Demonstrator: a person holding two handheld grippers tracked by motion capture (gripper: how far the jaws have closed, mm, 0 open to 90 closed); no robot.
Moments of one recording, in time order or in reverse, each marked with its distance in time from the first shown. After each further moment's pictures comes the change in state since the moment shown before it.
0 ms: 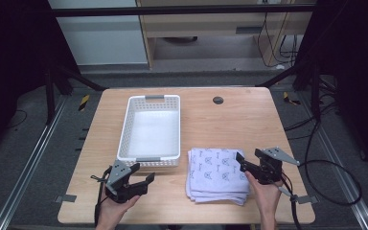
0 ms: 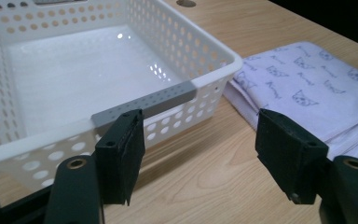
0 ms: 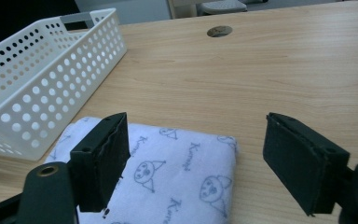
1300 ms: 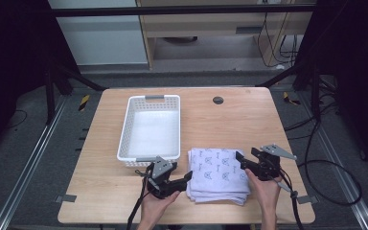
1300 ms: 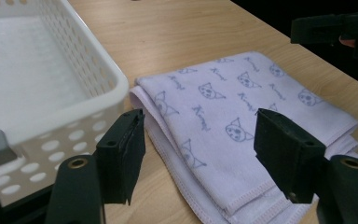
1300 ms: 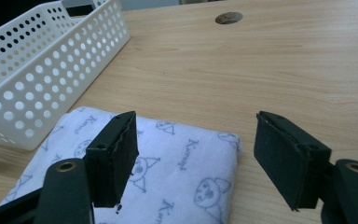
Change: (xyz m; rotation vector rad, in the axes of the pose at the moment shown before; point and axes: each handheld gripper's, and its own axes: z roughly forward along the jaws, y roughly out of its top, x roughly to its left) left arm -0.070 0.009 0.073 0.040 -0.086 -0.063; right arm -0.011 -0.002 0.017 0.052 0.046 -0.012
